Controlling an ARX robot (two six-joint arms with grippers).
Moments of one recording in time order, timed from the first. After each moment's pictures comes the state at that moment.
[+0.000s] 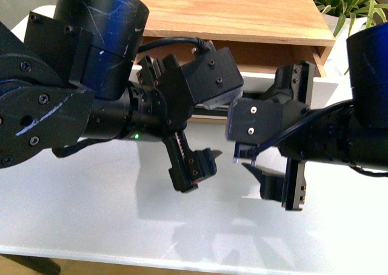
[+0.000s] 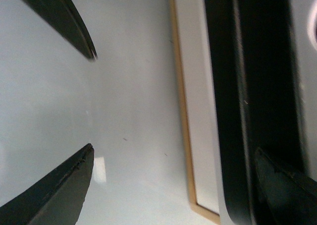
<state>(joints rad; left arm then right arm) -0.47 2.10 0.91 0.56 0.37 0.73 0.32 1.99 0.72 0.60 -0.20 -1.19</state>
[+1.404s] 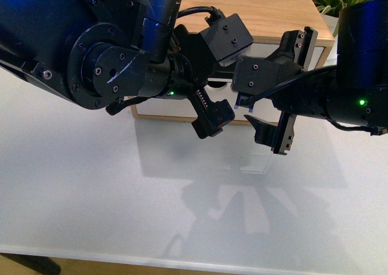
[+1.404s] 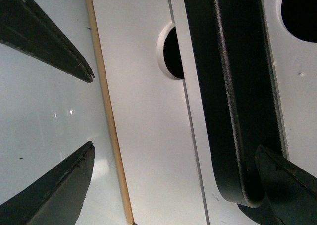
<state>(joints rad) -0.47 2.28 1.20 0.52 0.22 0.65 0.26 2.18 0.94 0.71 -0.18 -1.21</state>
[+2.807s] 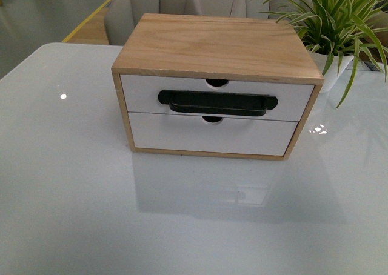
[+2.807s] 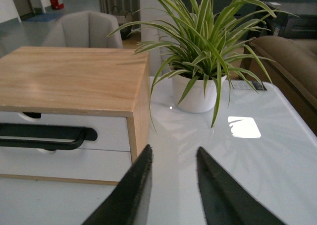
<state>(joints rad) -0.18 0.93 0.21 0.71 -0.17 -0.01 0.01 1.12 0.09 1.01 0.01 -0.02</state>
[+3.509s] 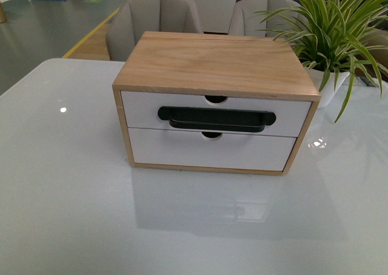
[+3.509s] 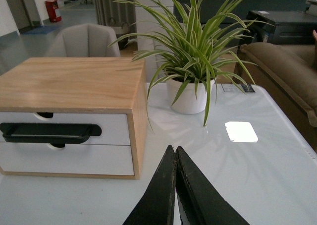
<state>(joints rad) 0.00 0.47 0.02 0.46 0.00 0.00 0.00 0.47 0.02 0.46 0.00 -0.01</state>
